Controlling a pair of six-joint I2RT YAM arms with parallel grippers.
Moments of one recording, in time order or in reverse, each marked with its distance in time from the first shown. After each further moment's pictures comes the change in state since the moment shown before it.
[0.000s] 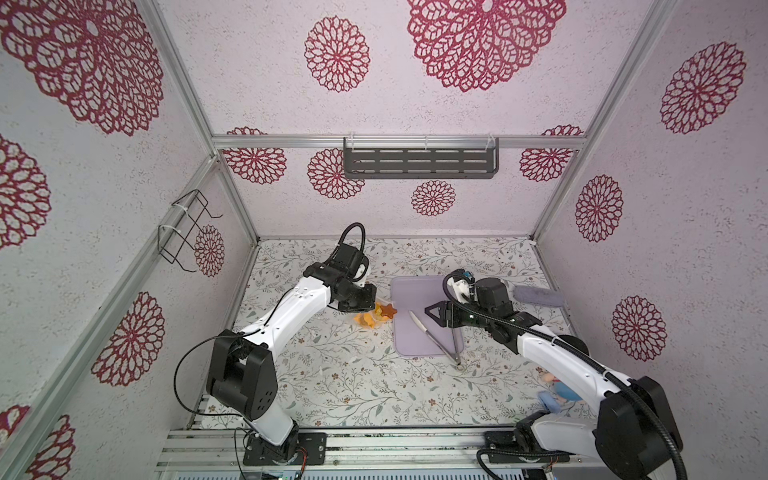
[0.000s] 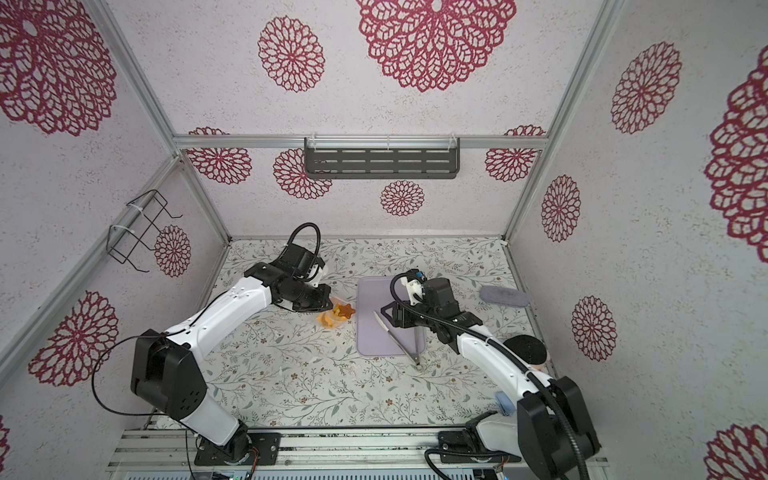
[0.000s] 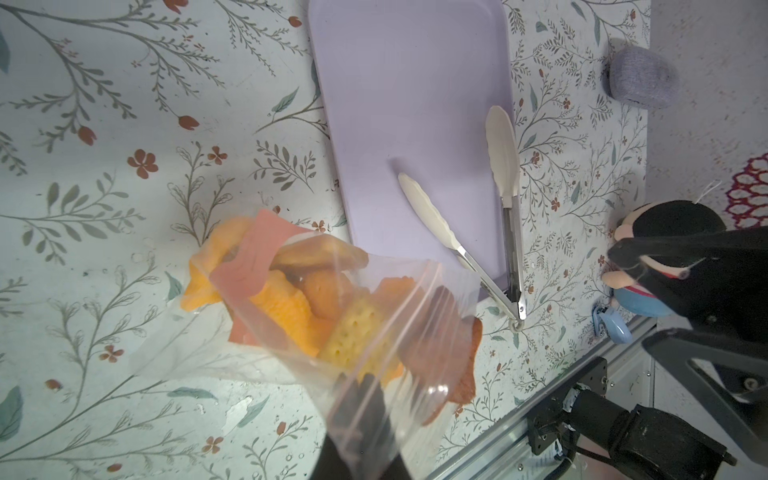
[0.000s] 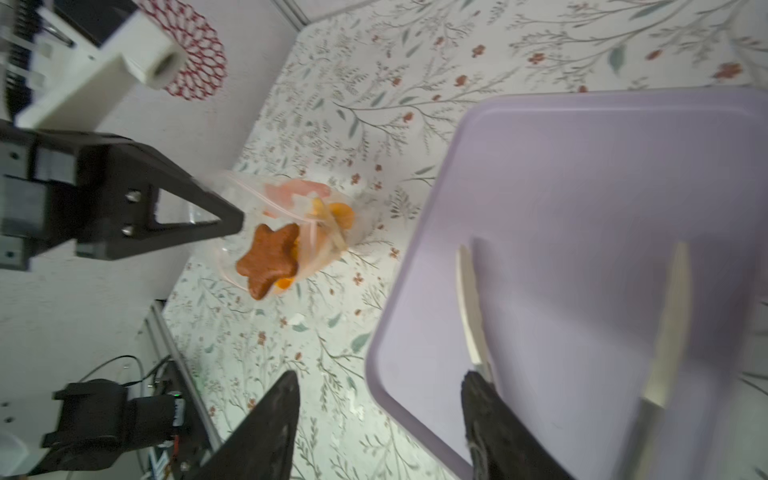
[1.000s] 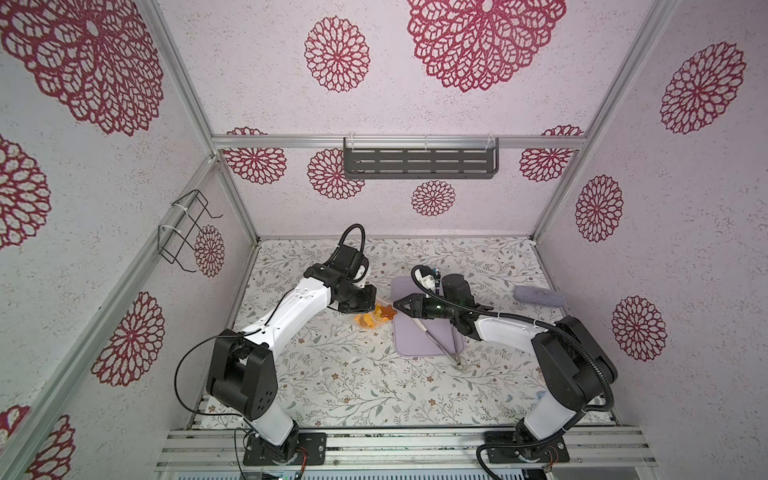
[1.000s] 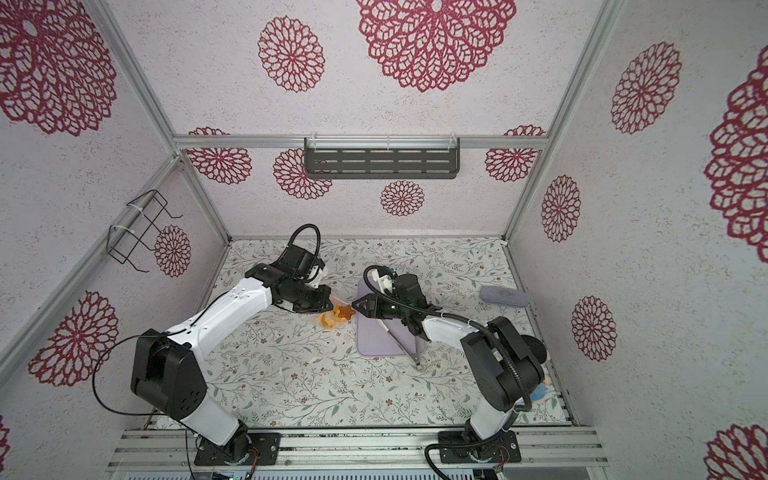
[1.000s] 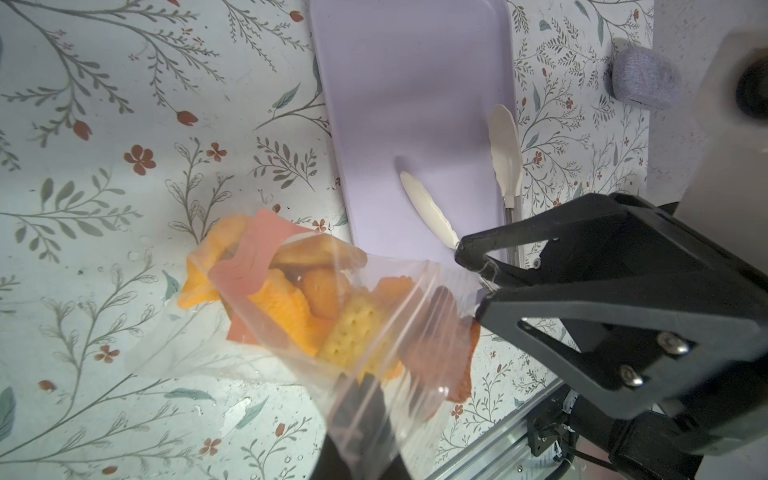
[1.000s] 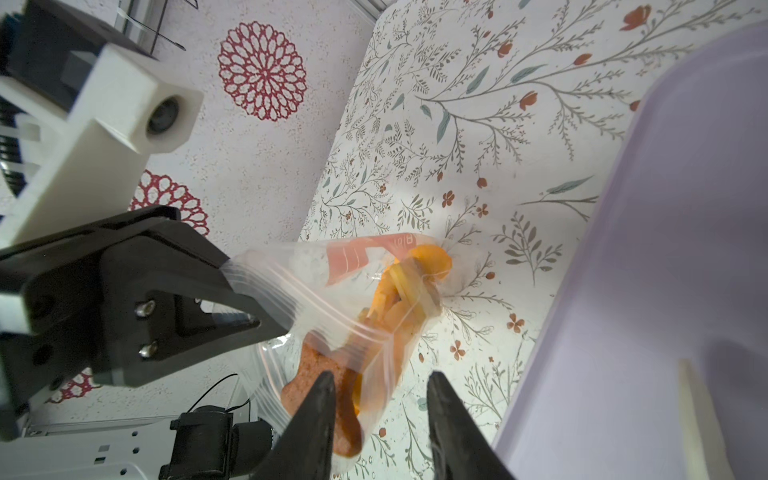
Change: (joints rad) left arm 0.000 0.000 -0.013 0.007 0.000 -0.007; right arm 0.110 0.385 0.108 0.421 -0.117 0.281
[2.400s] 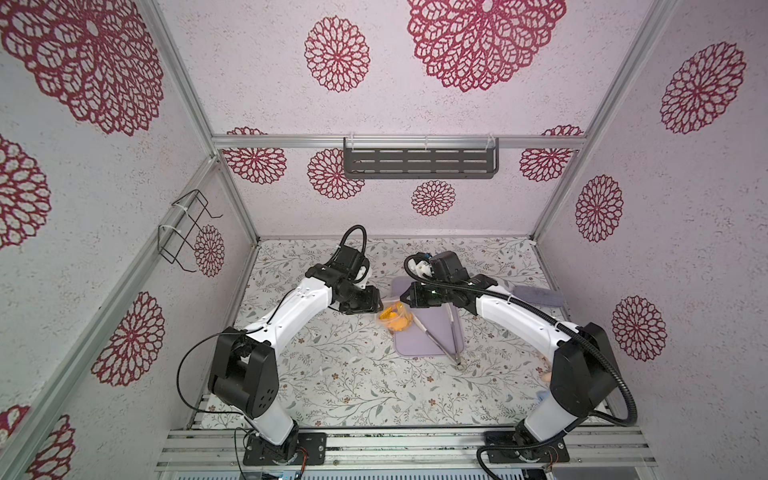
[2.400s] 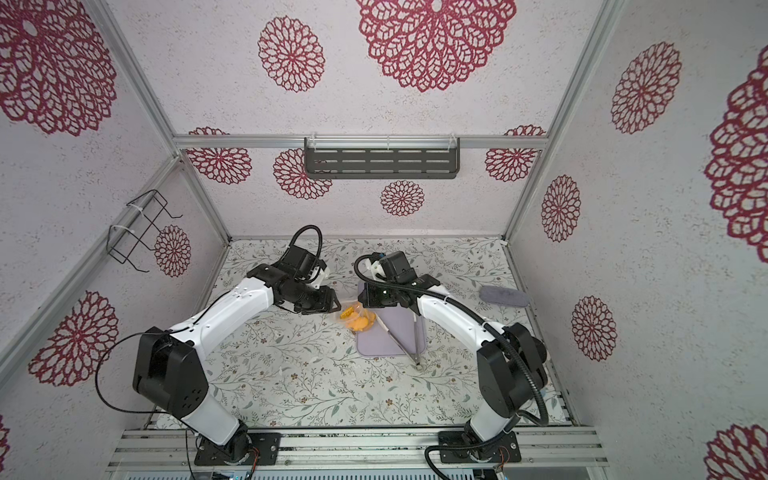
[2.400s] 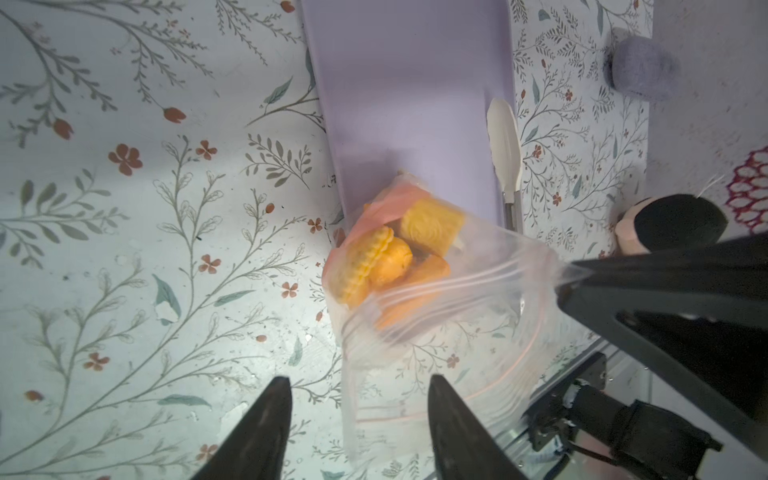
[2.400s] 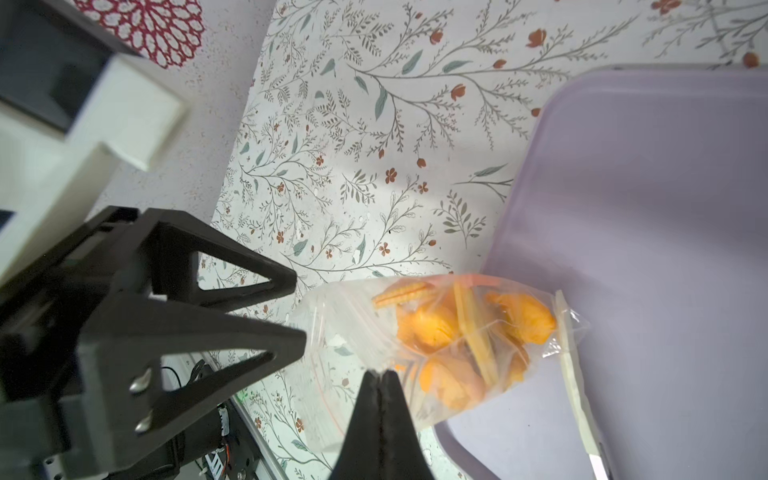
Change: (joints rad) left arm 0.000 -0.003 -0.016 0.006 0.008 0.027; right arm 0.053 -0.032 0.397 -0.767 0.221 -0.228
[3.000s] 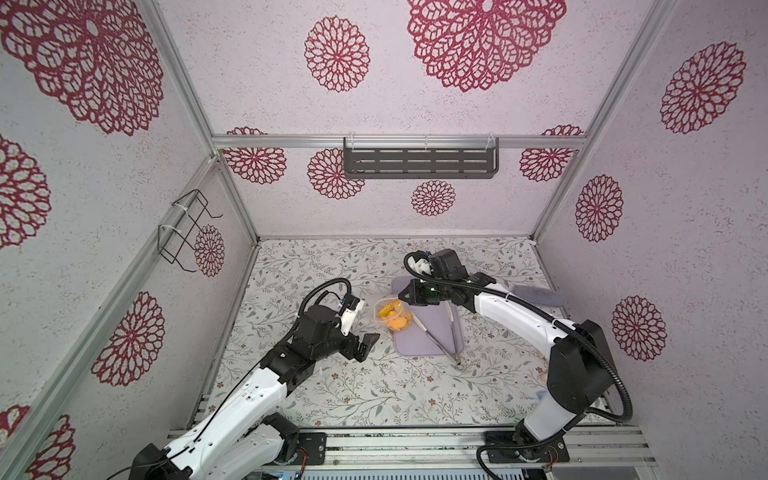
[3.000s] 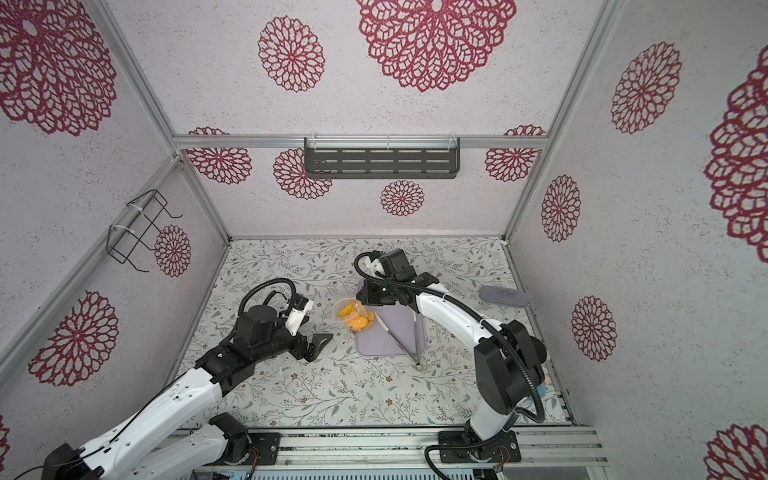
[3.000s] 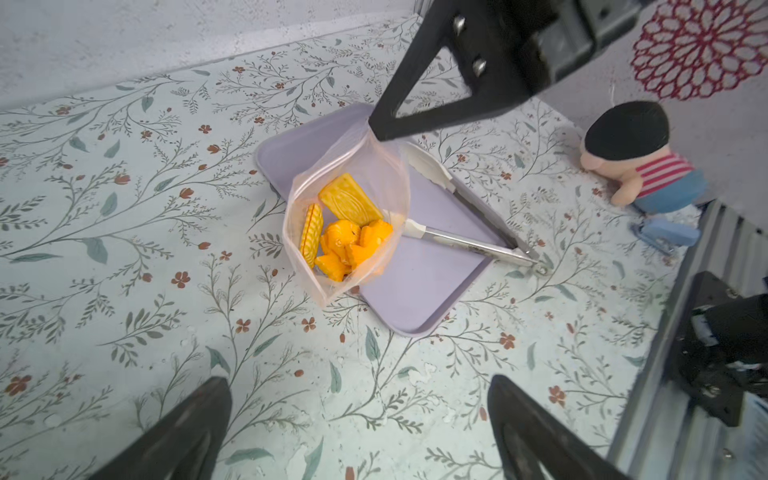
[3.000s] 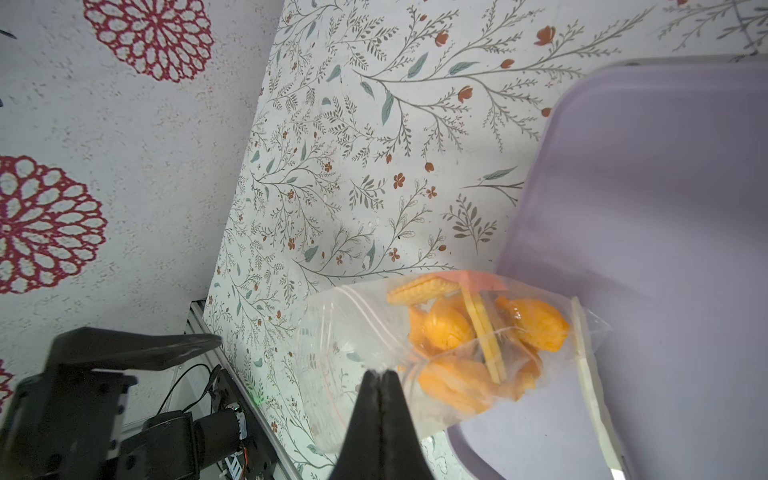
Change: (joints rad) left arm -0.114 -0.671 -0.769 0.659 -0.132 0.338; right arm -0.004 0.011 0.023 0.005 -0.021 0.036
